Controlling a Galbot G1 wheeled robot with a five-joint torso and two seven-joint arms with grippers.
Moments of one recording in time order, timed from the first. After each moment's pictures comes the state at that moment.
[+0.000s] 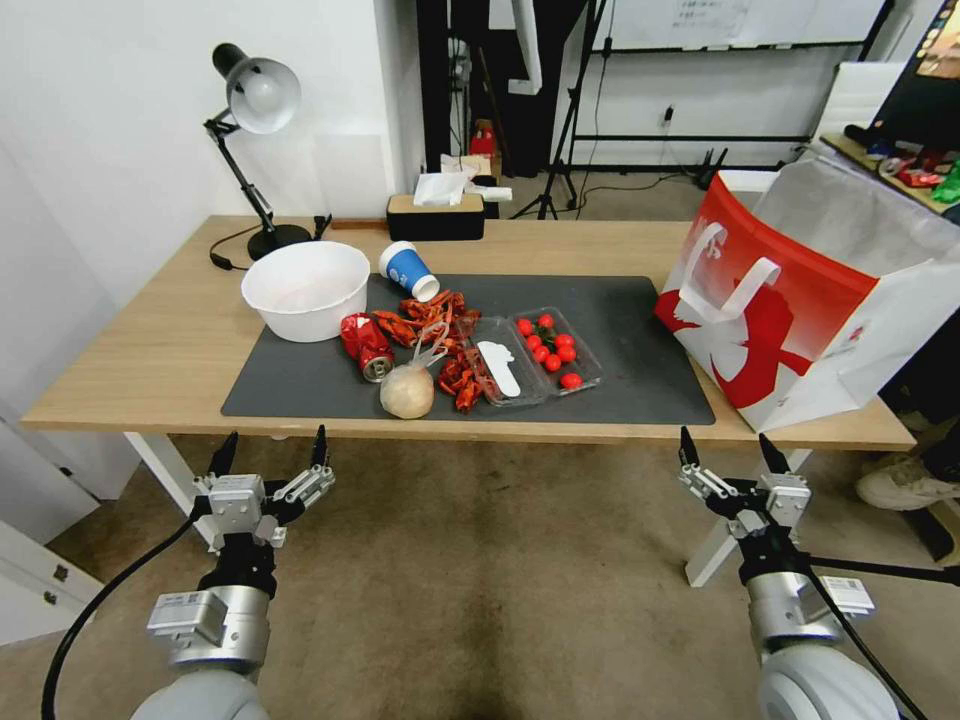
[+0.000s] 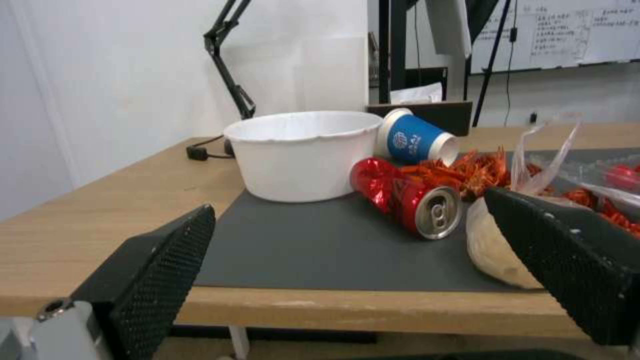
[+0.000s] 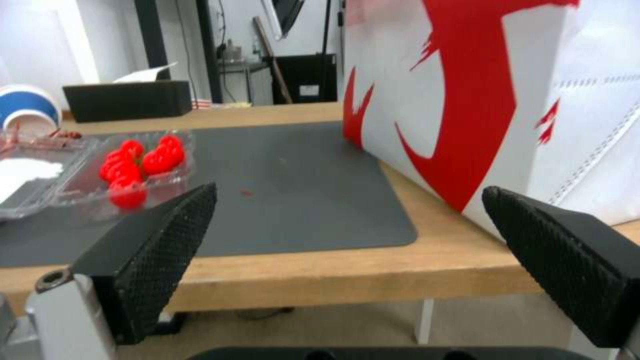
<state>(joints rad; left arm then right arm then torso) 1.78 -1.28 -0.53 -2.28 -0.22 -0.08 -0.26 -1.69 1.10 0.53 2.07 0.42 0.22 0.24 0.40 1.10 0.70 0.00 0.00</state>
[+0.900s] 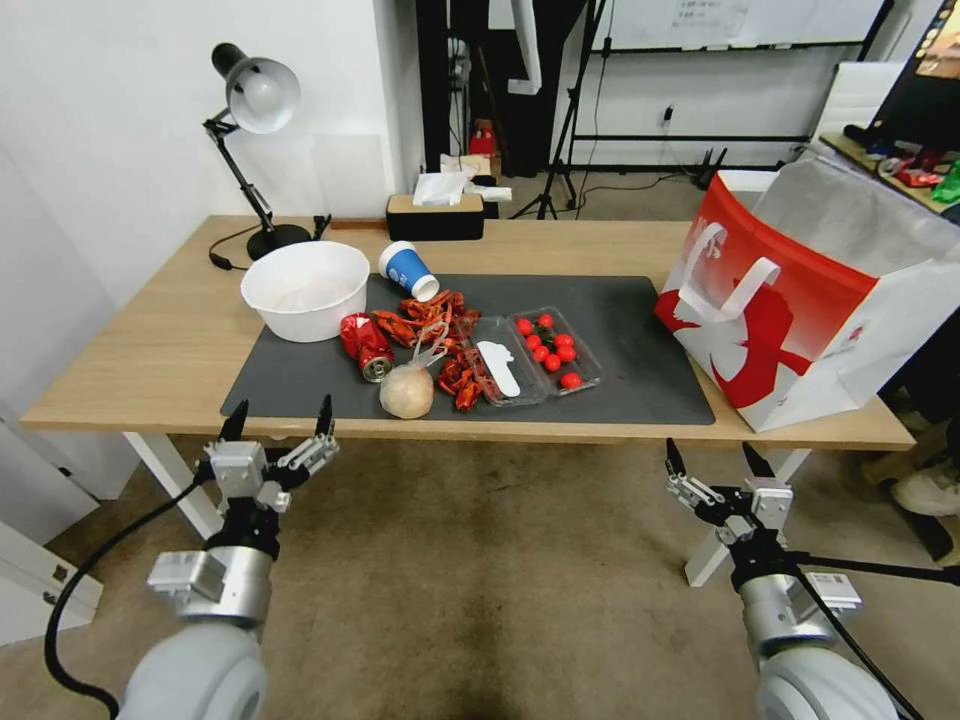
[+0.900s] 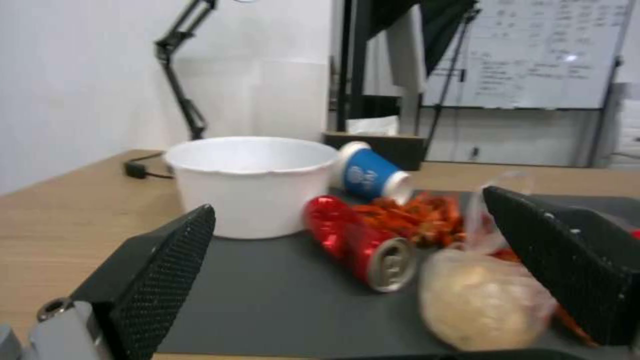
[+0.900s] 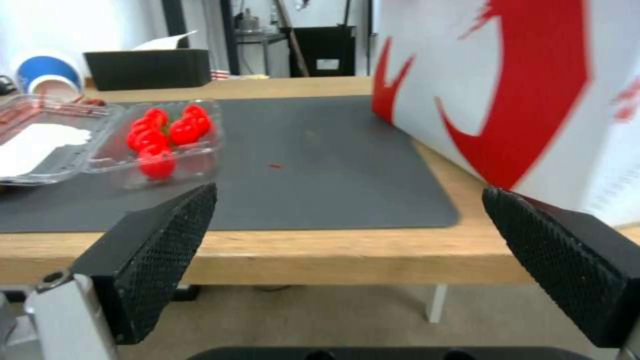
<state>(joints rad) 1.65 -1.13 -0.50 -2.24 -0.43 -0.10 -0.25 -1.68 1.08 0.51 2.09 0.42 0.13 0.24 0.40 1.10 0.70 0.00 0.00</state>
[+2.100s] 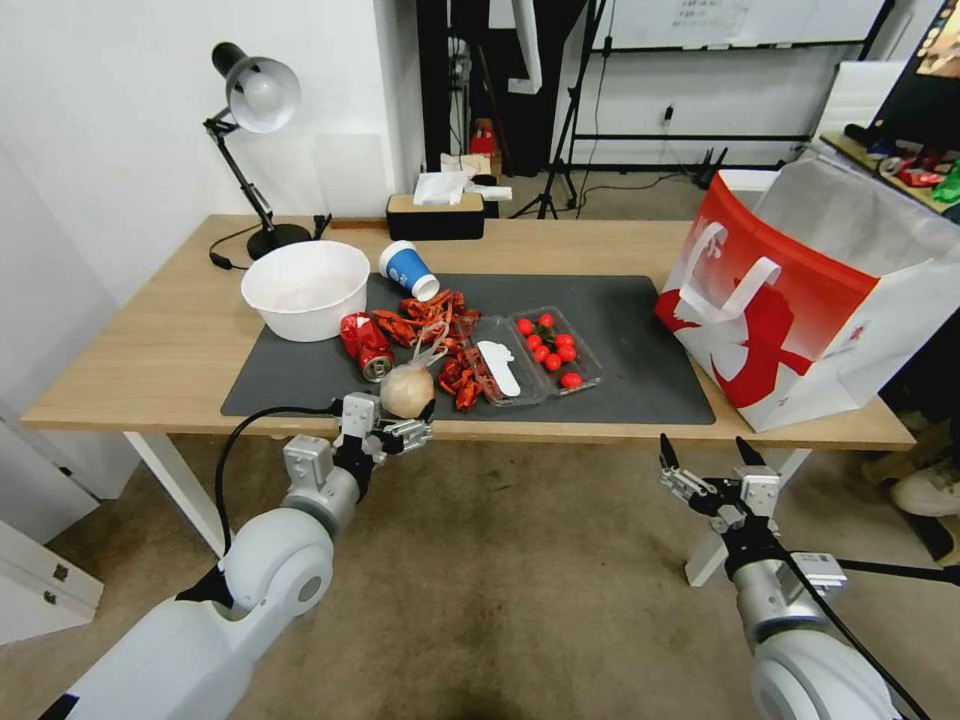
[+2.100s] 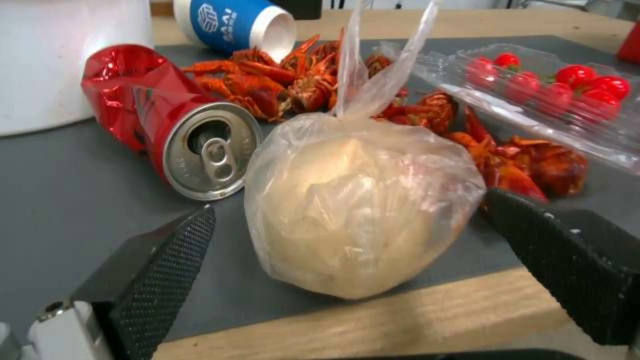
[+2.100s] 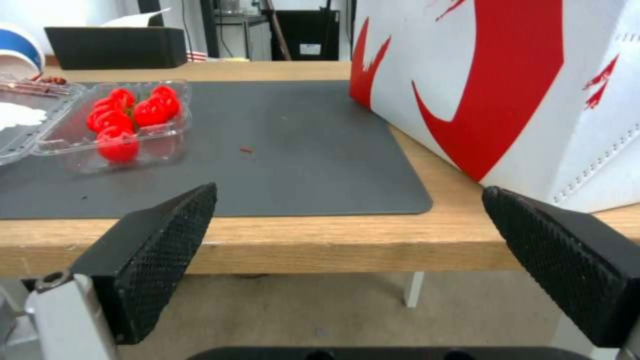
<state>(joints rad) 1.13 -0.92 -0.07 -2.04 -0.75 0.28 -0.40 -1.66 1.09 0.52 2.09 0.41 0.06 0.26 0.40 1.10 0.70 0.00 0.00</state>
